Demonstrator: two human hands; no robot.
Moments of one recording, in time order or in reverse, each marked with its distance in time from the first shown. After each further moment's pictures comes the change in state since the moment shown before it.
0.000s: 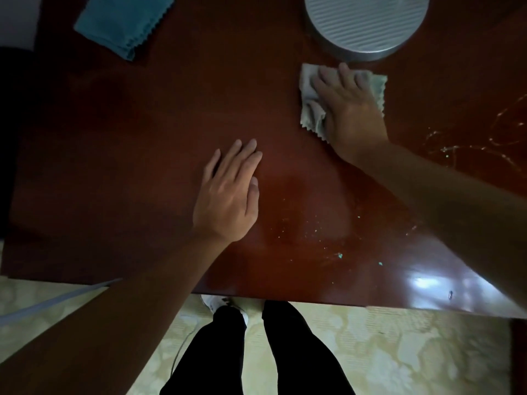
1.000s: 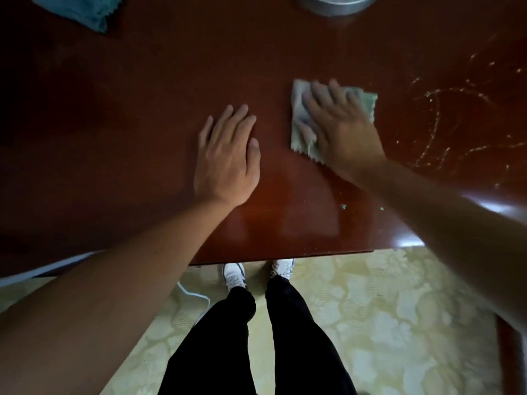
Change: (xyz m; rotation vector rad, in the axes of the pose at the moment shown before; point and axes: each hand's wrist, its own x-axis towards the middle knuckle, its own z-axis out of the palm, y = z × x) left_hand 0.000 -0.004 0.003 -0.077 0.080 0.010; right_hand -0.094 -0.046 0.003 -0.123 0.006 0.039
